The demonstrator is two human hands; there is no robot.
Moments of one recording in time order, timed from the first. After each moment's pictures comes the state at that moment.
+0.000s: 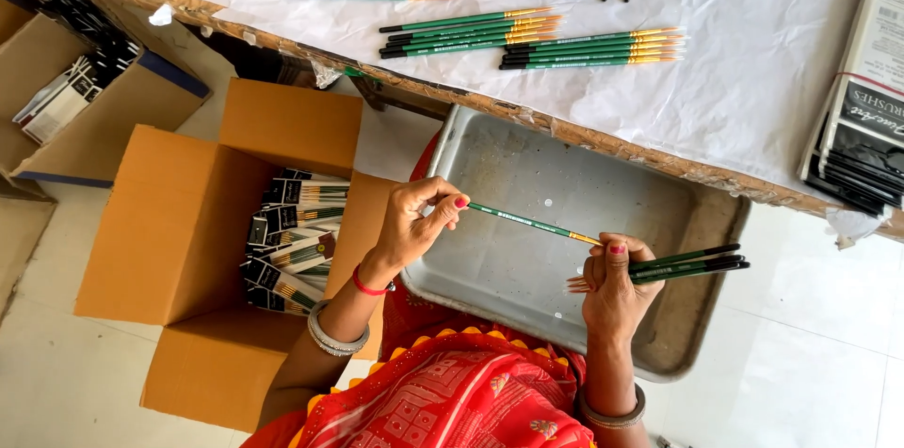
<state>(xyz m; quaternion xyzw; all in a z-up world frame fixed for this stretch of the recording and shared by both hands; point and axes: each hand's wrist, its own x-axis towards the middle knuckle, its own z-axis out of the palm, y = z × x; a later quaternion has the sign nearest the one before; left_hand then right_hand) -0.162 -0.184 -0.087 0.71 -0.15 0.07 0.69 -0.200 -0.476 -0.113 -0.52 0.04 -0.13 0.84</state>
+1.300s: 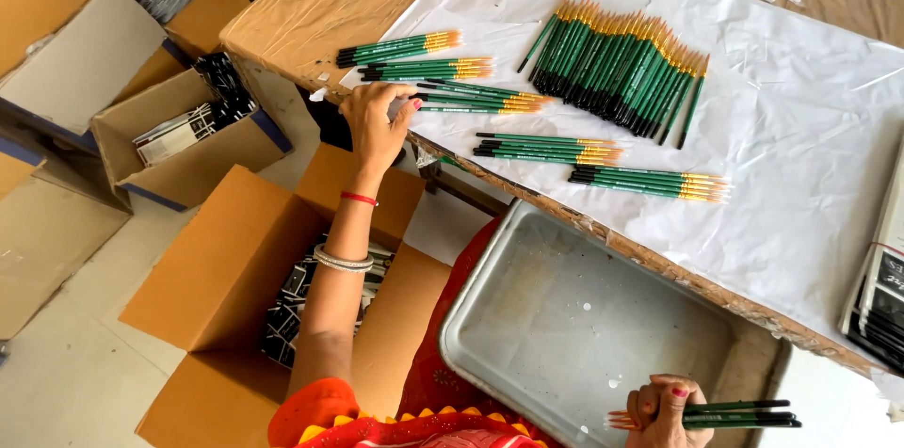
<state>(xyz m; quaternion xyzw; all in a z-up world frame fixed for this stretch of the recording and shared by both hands) -0.023 -0.013 -0.024 0.87 0.02 0.45 0.21 -0.212 -0.522 -0.176 -0.50 0.02 -0.16 0.85</state>
